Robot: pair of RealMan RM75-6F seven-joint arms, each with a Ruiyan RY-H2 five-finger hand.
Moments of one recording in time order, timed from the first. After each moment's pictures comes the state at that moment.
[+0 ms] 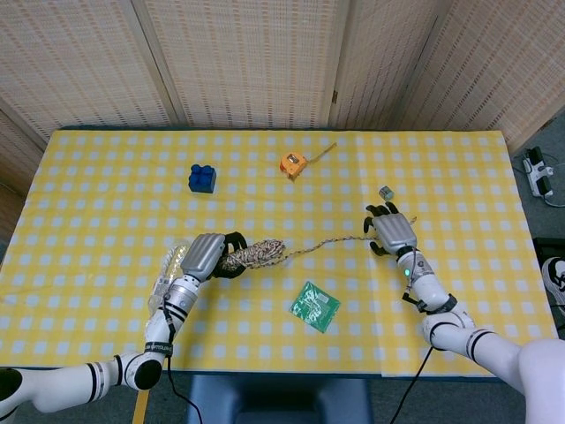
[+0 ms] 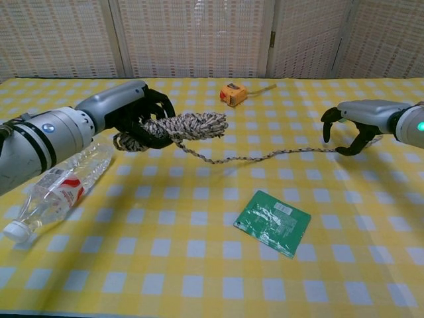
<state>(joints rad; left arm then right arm) -0.75 -1.68 -0.28 -1.44 1.09 0.99 0.08 0.76 -1.62 0.19 -0.97 -1.11 0.66 -0.13</state>
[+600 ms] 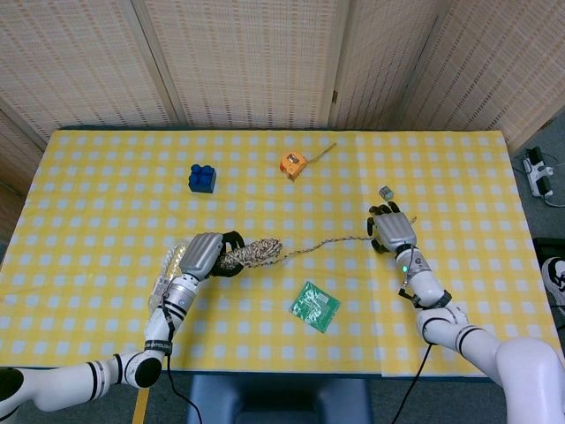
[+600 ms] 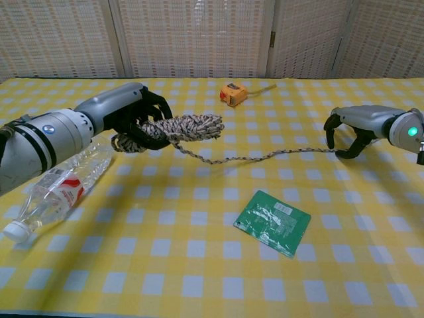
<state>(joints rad) -0.75 -1.69 -0.28 -1.41 1.08 0.98 0.07 0.78 -1.71 0.19 -0.80 -1.12 0.62 -0.08</state>
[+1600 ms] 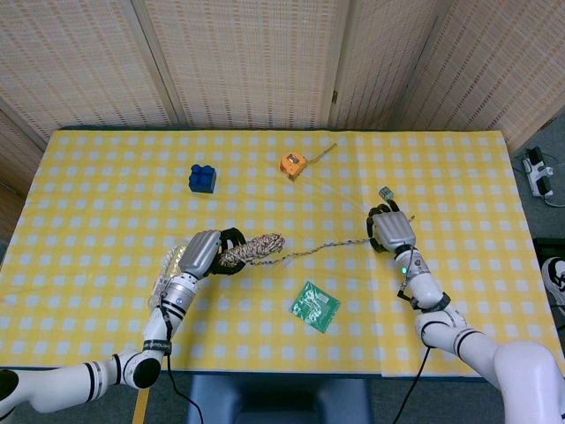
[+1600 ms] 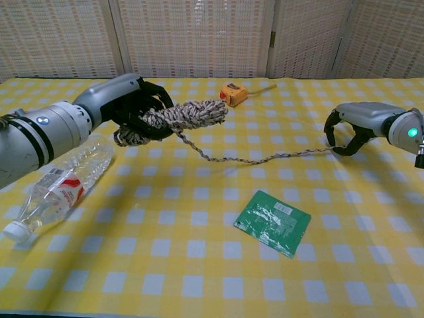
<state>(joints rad) -0.74 -1.67 -0.30 -1.46 1.10 0.98 -0.04 0.76 -1.71 0.20 -0.82 -1.17 0.70 -0.05</state>
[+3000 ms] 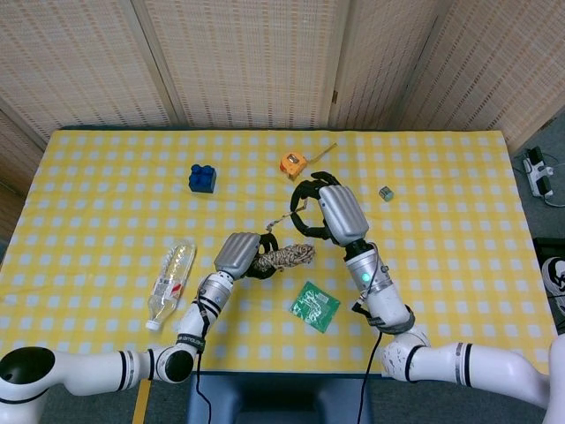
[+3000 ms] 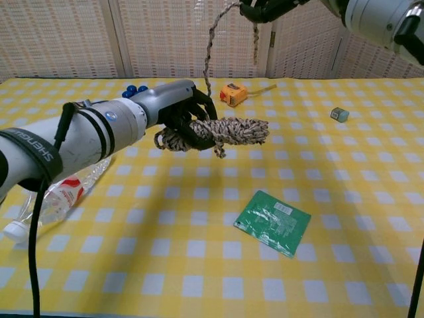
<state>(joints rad) -0.93 -1.76 -0.34 -1.48 0.80 0.98 0.34 0.78 -1.49 0.46 -1.75 -1.06 1.12 -0.12</state>
